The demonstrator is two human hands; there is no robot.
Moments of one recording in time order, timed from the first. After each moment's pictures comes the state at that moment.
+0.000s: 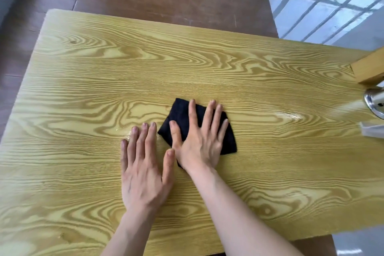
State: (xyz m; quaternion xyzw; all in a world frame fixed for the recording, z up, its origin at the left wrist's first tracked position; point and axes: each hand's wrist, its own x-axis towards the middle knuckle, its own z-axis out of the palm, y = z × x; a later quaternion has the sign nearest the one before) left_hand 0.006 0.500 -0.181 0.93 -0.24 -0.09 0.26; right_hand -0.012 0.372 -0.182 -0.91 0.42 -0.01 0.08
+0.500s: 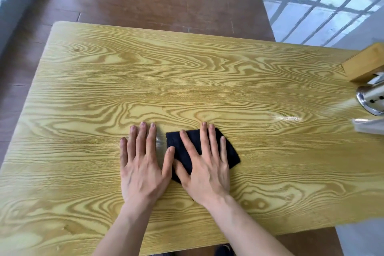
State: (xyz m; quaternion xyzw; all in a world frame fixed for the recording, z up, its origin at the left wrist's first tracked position) left_hand 0.003 0.498 -0.185 0.95 -0.25 -0.07 0.19; right_hand -0.094 0.381 -0.175 -0.96 0.28 0.03 0.09
